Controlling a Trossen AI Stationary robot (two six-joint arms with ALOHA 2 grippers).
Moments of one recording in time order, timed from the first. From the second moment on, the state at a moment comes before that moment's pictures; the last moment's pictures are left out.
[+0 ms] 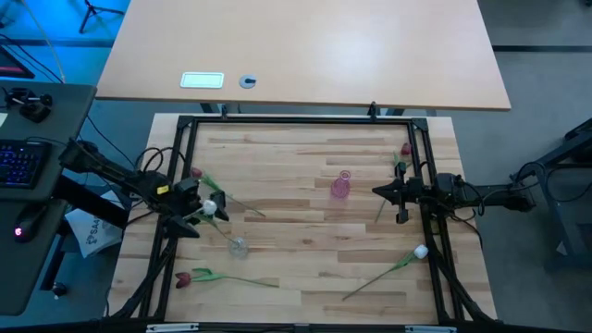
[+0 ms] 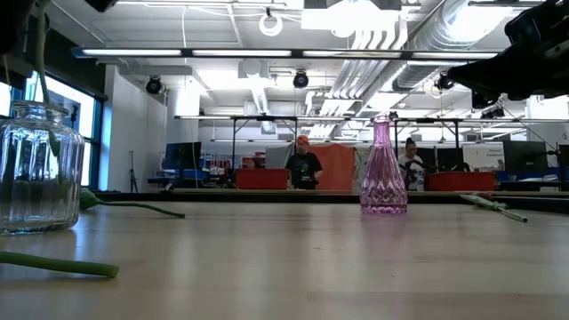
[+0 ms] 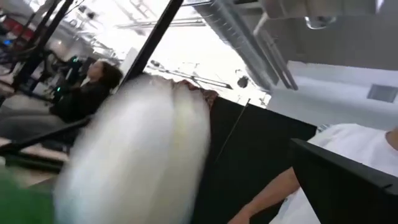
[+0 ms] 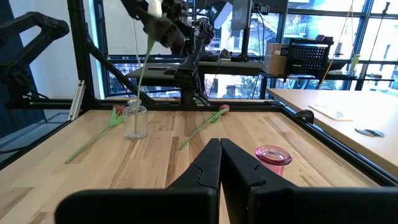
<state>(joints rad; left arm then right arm) -0.37 0.65 0.20 0.88 0.20 -0.62 0.06 0.01 0.01 0.03 0.11 -0.05</state>
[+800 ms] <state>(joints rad) -0.09 0.60 0.40 0.62 0.27 -0.50 0.05 0.01 0.01 0.03 0.11 -0.05</state>
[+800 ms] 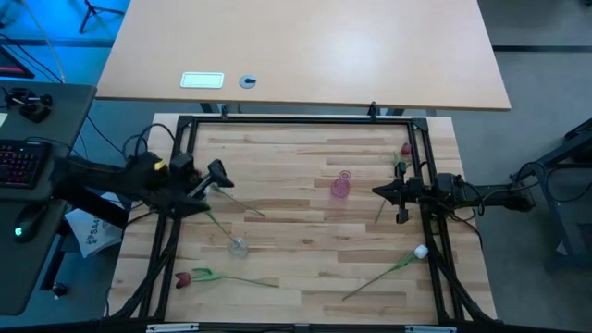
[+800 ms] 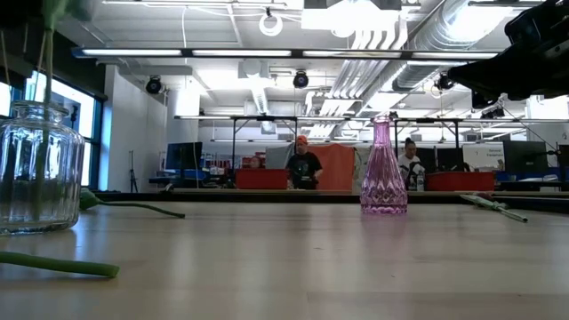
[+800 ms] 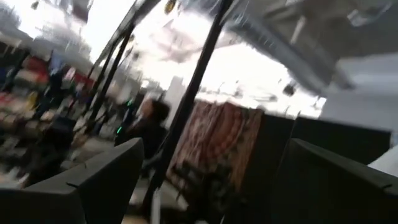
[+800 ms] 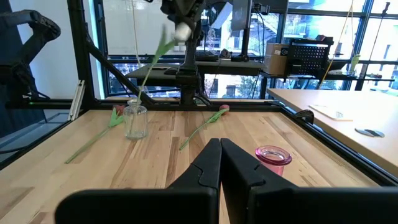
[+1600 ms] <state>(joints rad) 0.38 1.18 0.87 -0.22 0.38 -0.60 0.06 0.01 0.01 0.03 0.11 -0.05</state>
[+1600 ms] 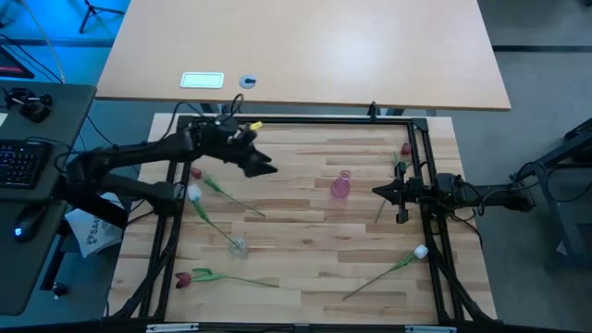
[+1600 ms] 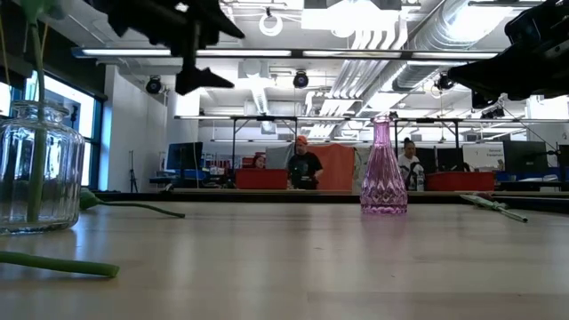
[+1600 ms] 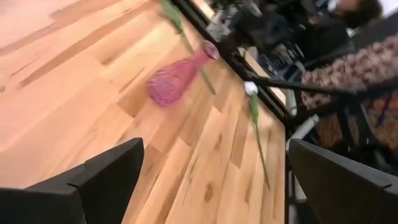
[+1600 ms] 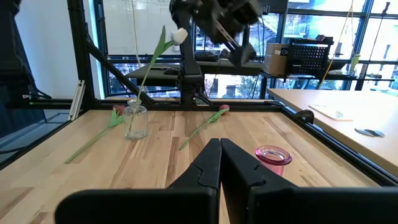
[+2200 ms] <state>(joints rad) 0.38 1.32 0.88 0.11 0.36 -0.85 0.05 0.01 0.01 0.06 0.18 -0.04</state>
